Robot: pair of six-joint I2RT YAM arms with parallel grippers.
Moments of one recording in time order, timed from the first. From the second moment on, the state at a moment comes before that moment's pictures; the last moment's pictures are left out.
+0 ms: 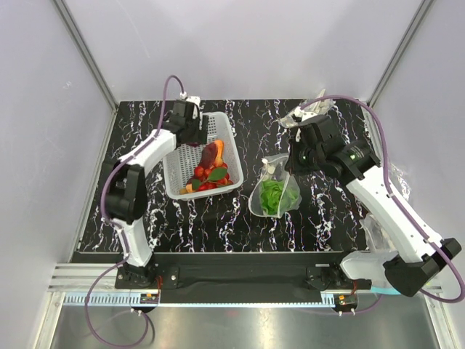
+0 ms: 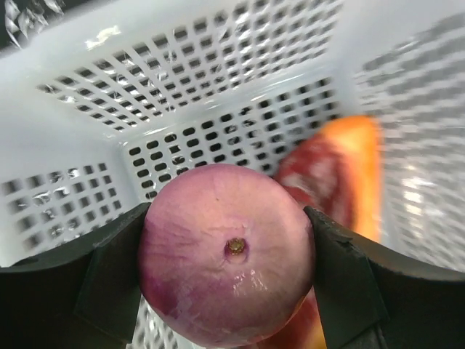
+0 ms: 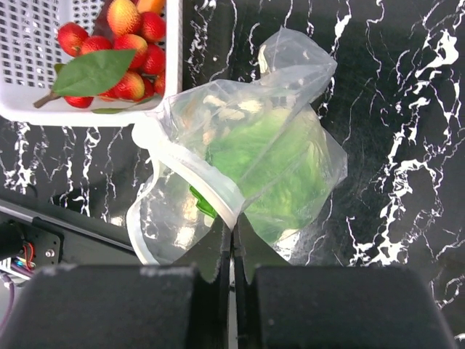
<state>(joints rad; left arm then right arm) -0.30 1.95 1.51 -0.38 -0.13 -0.11 0.59 1.24 1.47 -1.01 0.07 0.41</state>
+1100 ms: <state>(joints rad) -0.84 1.30 0.86 0.42 0.24 -0.44 0.59 1.41 1.64 -1.07 0.04 0.44</state>
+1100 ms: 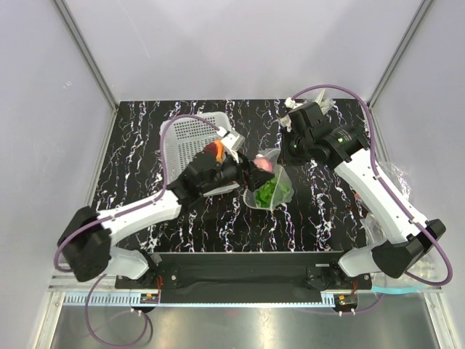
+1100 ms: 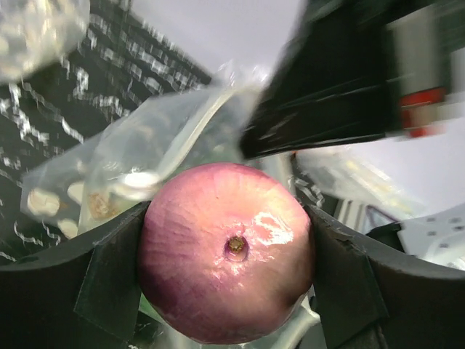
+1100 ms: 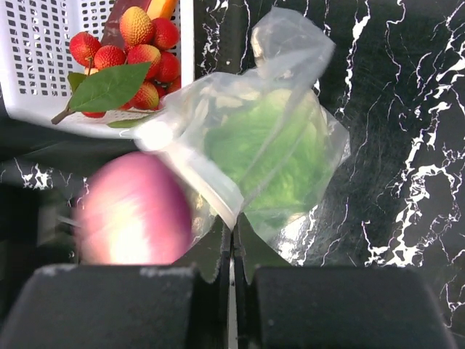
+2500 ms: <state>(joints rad) -0.95 1.53 0.93 0.53 -0.05 -0.56 0.57 1.27 1.49 -0.99 0.03 0.51</state>
